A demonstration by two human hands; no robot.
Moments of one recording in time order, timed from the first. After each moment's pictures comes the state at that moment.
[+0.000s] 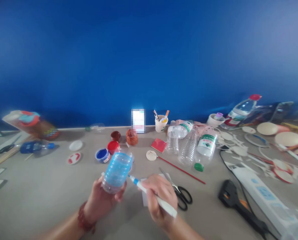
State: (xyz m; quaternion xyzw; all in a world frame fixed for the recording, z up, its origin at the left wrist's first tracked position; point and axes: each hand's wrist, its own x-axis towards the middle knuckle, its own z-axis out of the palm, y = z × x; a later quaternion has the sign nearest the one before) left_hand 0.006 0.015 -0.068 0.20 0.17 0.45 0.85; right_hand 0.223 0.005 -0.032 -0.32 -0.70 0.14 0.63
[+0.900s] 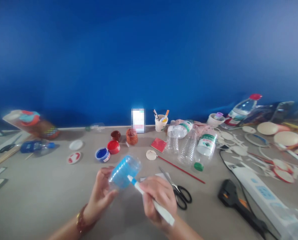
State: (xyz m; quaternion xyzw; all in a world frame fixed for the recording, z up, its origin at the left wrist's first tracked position) left_hand 0.003 0.013 -0.076 0.60 0.37 0.57 0.42; right_hand 0.221 0.005 -0.014 -0.33 -0.72 0.05 0.61
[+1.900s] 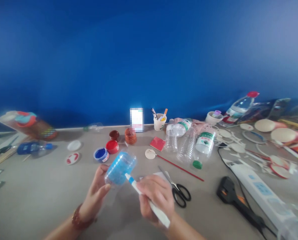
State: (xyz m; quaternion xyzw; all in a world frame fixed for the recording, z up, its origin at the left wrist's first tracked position) left_hand 0.003 0.017 -0.051 0.48 0.35 0.57 0.57; right_hand 0.221 0.007 -0.008 -0.31 -0.74 0.03 0.60
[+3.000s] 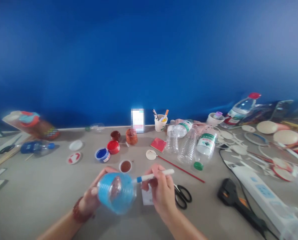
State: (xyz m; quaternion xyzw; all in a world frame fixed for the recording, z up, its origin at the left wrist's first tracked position) left_hand -0.013 0.020 -0.050 0.45 0.24 0.48 0.72; right_hand 0.211 0.022 -0.022 -0.39 -0.32 0.58 0.64
